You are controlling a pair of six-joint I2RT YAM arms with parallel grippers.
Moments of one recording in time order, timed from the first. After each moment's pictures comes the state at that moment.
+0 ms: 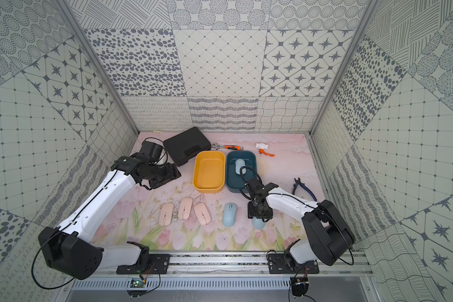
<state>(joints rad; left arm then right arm) -0.30 1.32 1.26 -1.05 0.12 -0.64 0.60 1.44 0.77 -0.81 0.02 0.60</state>
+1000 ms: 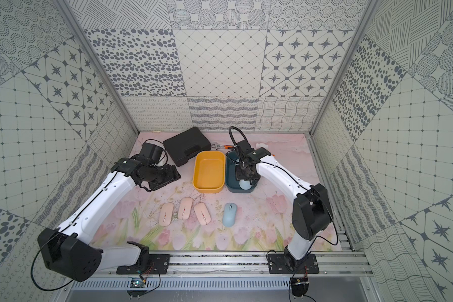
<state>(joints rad) -0.30 1.30 1.23 -1.05 0.12 -0.65 0.54 1.76 1.51 -0.99 0.10 0.41</state>
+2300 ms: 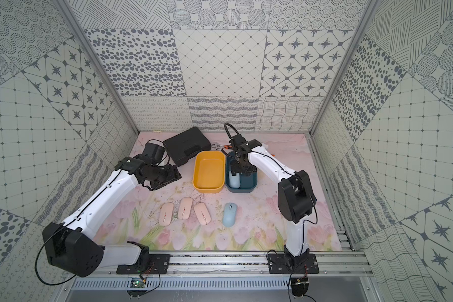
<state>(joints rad) -0.30 1.32 1.22 -1.02 0.09 -0.65 0.59 1.83 1.56 -1.02 0.06 0.38</state>
